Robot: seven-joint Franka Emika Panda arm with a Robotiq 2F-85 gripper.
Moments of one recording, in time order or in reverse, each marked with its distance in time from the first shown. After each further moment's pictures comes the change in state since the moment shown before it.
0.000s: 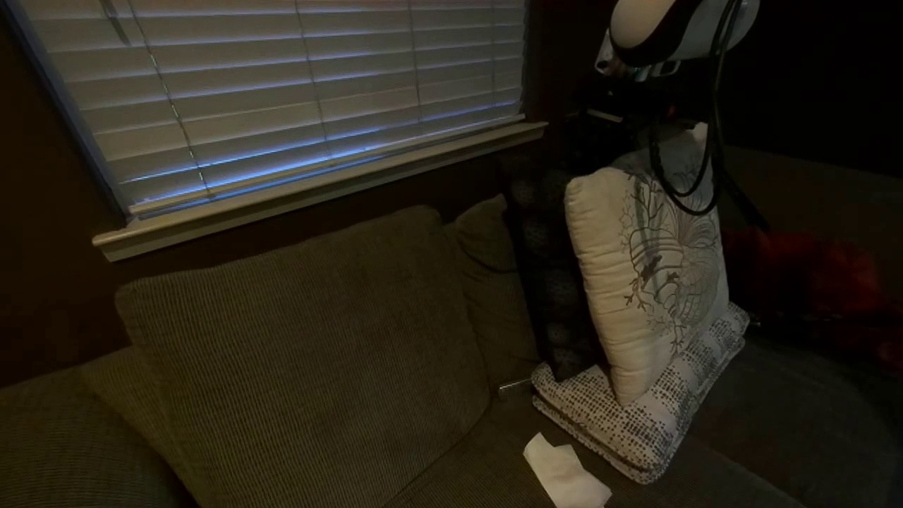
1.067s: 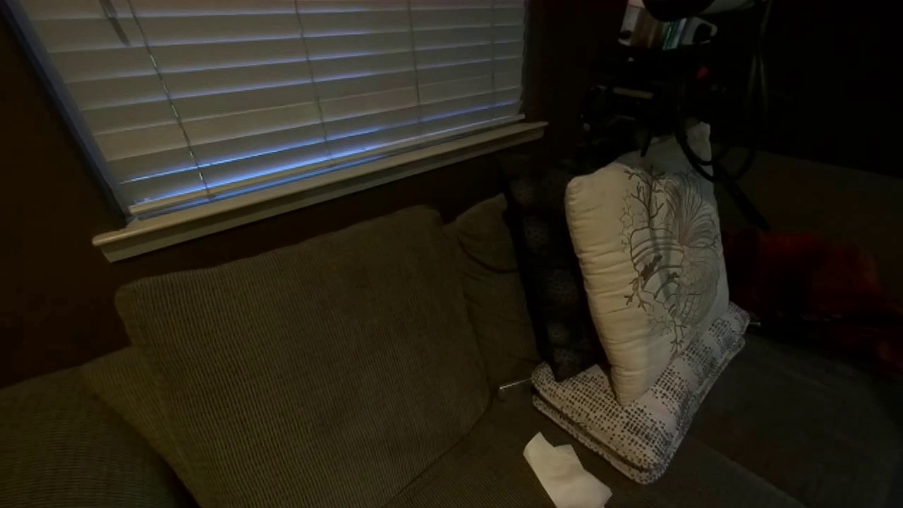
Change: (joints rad) arm 0.031 -0.134 -0.051 -0.069 -0.075 -0.185 0.177
